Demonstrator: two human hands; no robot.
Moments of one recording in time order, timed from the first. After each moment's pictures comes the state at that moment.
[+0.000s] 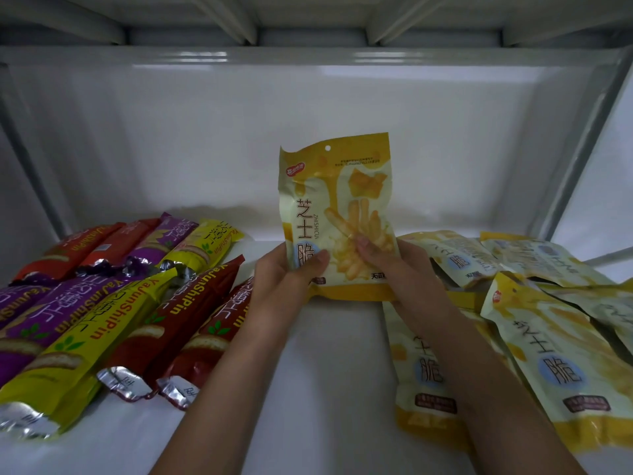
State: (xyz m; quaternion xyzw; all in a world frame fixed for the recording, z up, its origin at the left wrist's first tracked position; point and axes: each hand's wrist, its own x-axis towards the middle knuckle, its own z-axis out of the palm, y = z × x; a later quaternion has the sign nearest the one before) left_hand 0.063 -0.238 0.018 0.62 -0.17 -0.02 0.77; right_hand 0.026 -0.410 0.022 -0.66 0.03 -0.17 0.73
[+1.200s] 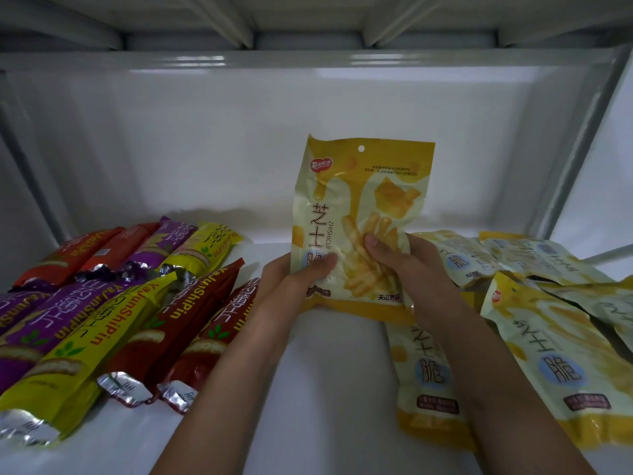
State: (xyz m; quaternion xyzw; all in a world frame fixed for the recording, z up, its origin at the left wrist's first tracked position) left_hand 0.059 -0.236 0.021 0.62 -0.14 -0.11 0.77; right_hand 0.013 -0.412 0.037 -0.65 0.03 -0.20 0.73
